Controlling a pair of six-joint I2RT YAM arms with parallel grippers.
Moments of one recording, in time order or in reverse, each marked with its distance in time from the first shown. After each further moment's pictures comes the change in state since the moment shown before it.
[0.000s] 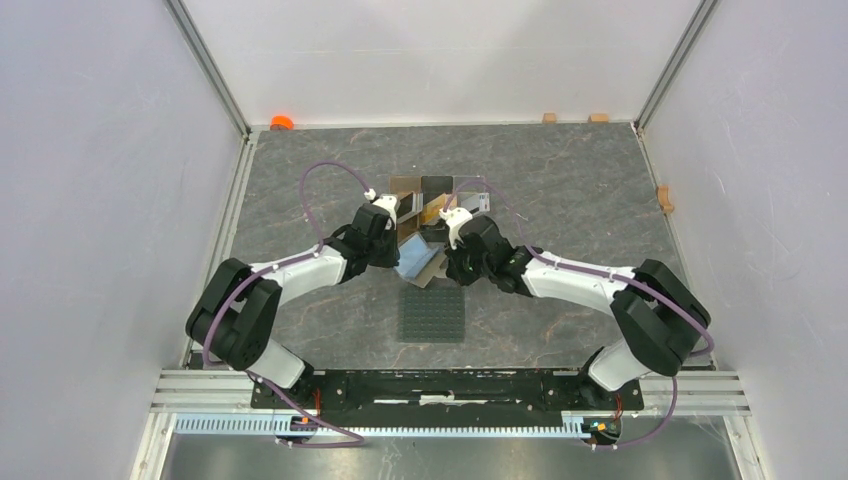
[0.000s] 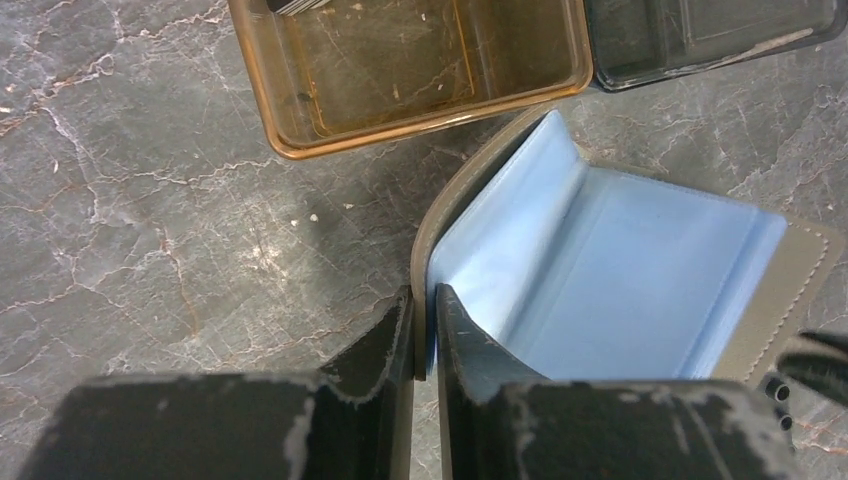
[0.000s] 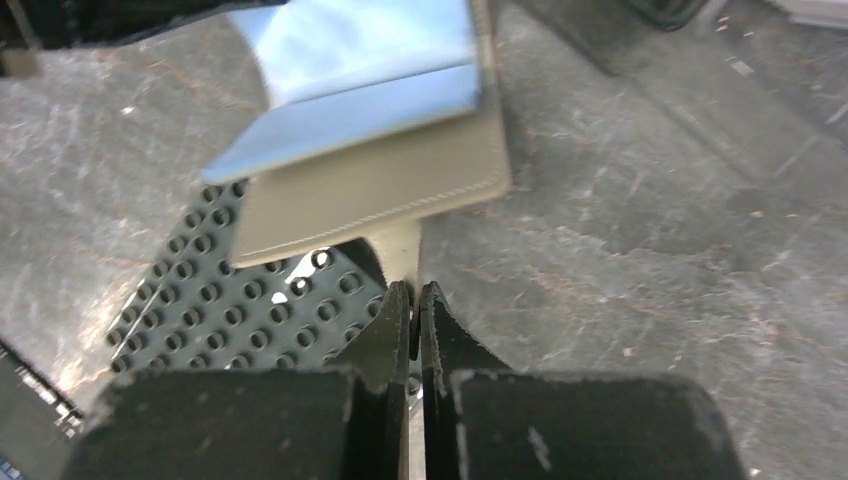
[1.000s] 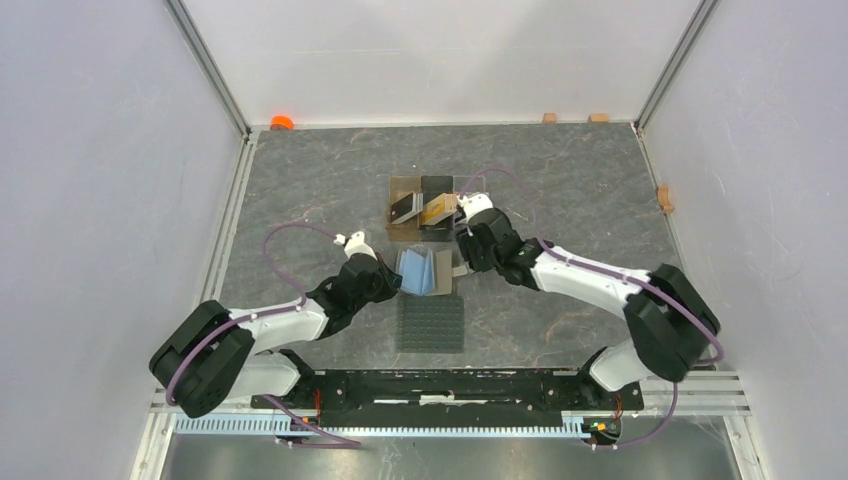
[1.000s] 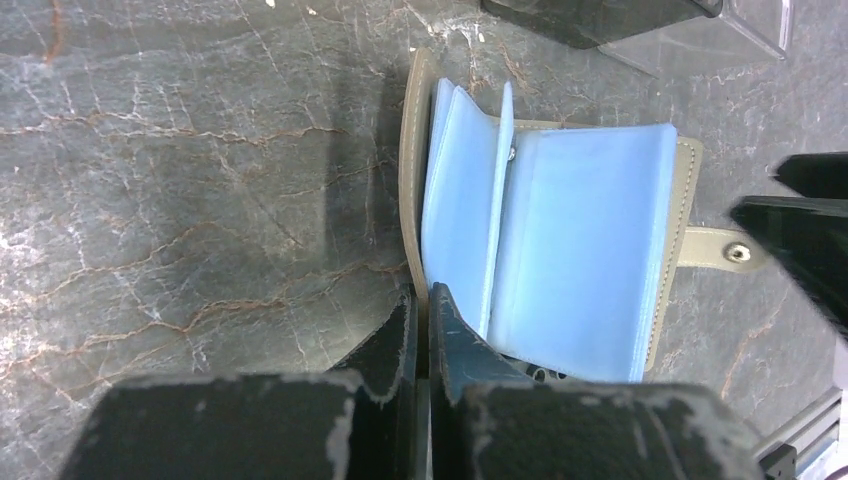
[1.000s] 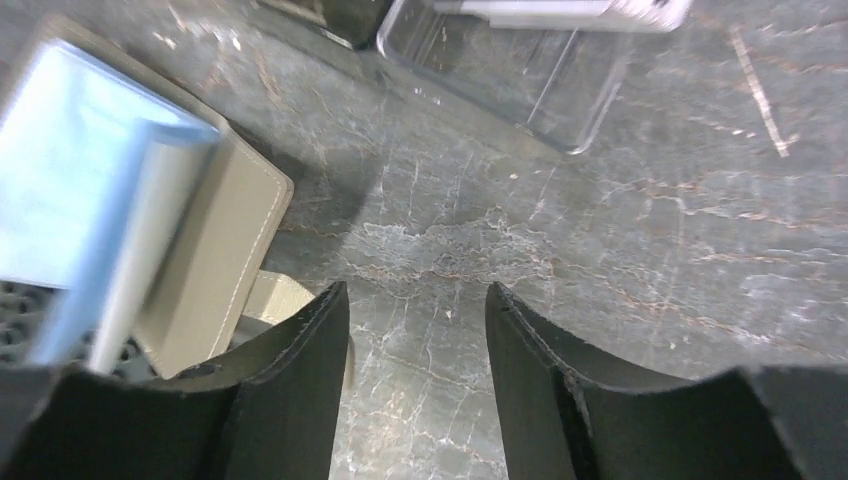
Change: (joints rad) left arm -0.146 -0.260 -0.412 0.351 -0.138 -0.550; right arm -0.062 -0.002 0.042 -0.109 0.277 -0.039
